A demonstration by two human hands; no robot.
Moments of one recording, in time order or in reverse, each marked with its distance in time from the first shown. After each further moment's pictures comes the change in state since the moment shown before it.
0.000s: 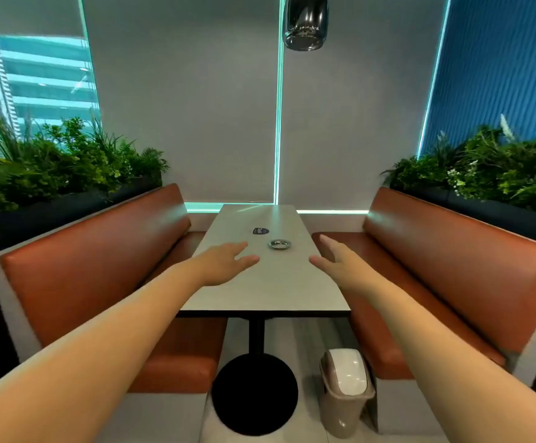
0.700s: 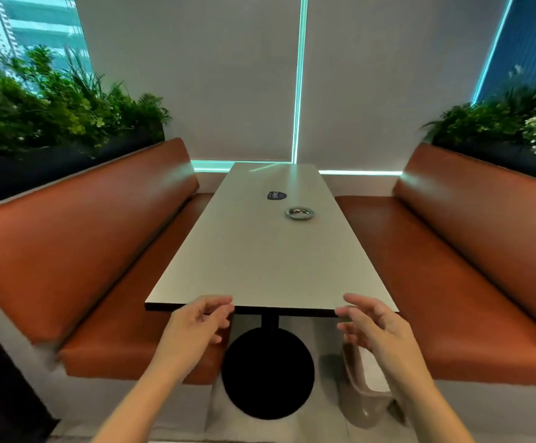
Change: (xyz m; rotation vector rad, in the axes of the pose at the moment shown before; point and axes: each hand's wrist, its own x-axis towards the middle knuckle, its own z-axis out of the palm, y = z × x) left_hand 0.061 -0.115 0.119 -0.803 0.297 -0.251; right_hand 0.053 0.119 0.114 0.753 0.101 0.286
